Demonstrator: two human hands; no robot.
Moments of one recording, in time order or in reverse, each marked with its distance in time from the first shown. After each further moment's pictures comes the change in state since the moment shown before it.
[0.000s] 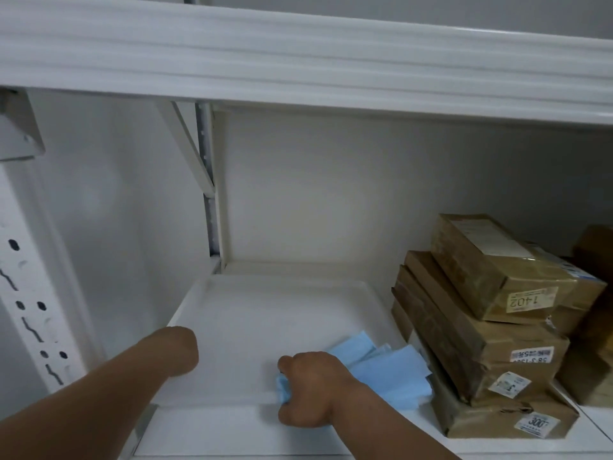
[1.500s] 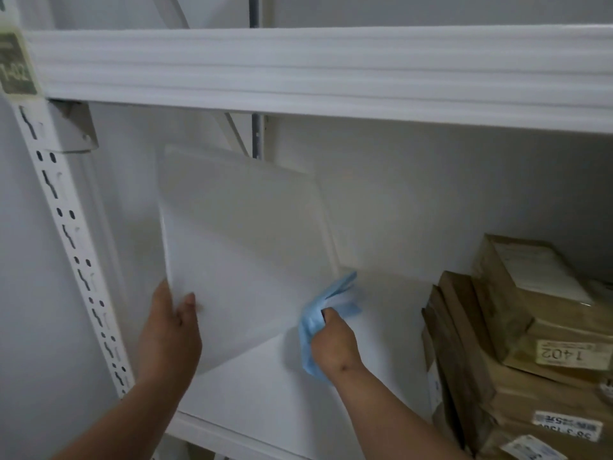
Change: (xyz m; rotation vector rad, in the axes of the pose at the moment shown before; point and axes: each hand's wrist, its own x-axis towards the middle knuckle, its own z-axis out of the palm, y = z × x) left_hand -0.124 0.053 -0.004 -0.965 0.916 -0.149; right_hand 0.033 0.048 -0.012 0.827 0.262 0.276
